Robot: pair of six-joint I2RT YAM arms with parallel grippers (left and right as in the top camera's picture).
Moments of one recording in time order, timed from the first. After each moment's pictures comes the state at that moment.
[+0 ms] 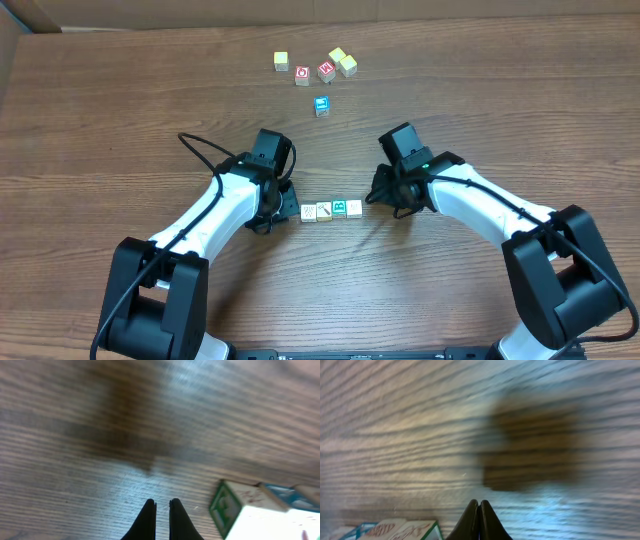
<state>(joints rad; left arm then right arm) -0.31 1.69 0.98 -0.72 0.02 -0.59 0.50 1.81 1.06 -0.49 -0.10 0.75</state>
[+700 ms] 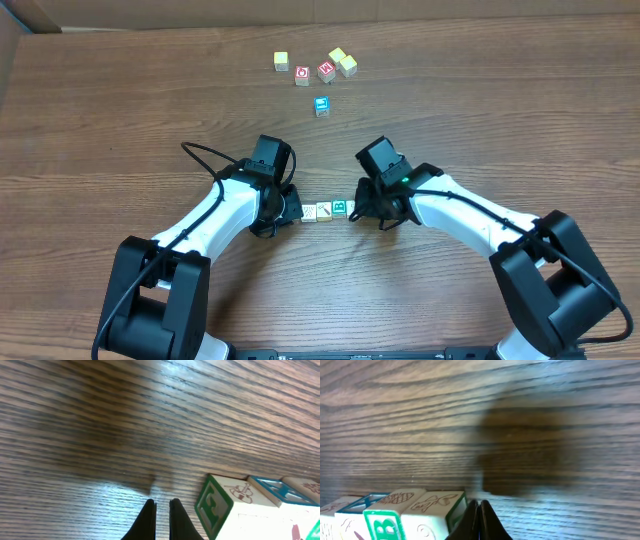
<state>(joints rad) -0.31 1.69 0.93 -0.65 0.11 -0.60 0.61 1.81 1.05 -0.49 -0.07 0.77</state>
